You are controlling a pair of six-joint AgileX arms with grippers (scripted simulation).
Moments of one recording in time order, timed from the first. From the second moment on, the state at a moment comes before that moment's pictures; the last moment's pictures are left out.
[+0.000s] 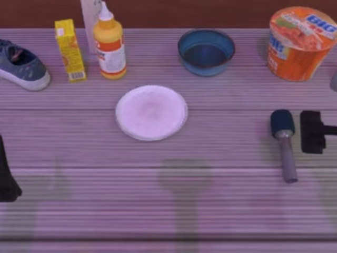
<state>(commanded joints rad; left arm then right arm) 0.00 0.00 0.00 0.00 0.00 0.00 0.24 1.37 0.88 -0.66 0.02 0.27</state>
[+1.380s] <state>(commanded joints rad) 0.00 0.00 0.00 0.00 0.00 0.00 0.32 1.99 1.08 -0.55 0.02 0.35</state>
